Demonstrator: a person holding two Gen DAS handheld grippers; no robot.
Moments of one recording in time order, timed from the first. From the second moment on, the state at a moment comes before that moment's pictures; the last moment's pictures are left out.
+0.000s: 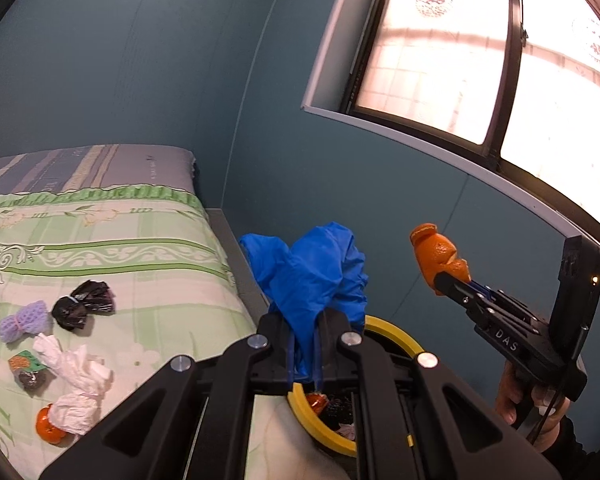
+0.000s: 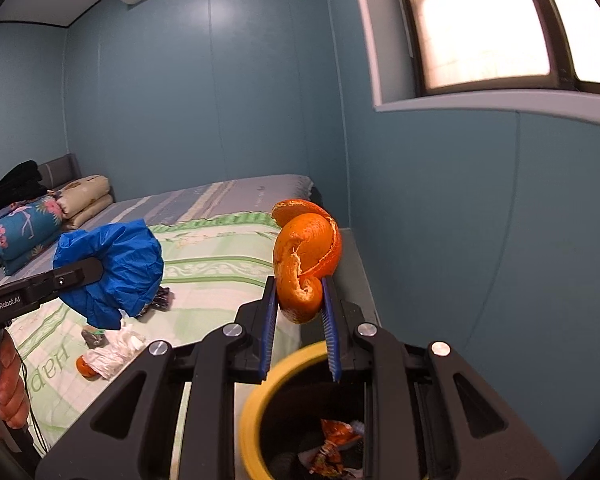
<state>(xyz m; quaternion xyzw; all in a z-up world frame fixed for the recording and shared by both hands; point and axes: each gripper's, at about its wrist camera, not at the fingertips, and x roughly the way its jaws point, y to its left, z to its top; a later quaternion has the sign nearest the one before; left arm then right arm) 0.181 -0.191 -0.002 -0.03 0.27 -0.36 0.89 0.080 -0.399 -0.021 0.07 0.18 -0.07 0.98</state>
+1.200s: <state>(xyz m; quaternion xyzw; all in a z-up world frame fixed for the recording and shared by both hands) 0.185 -0.317 -0.118 0.02 0.39 -0.40 0.83 0.057 -0.462 -0.113 0.13 0.31 -0.12 0.93</state>
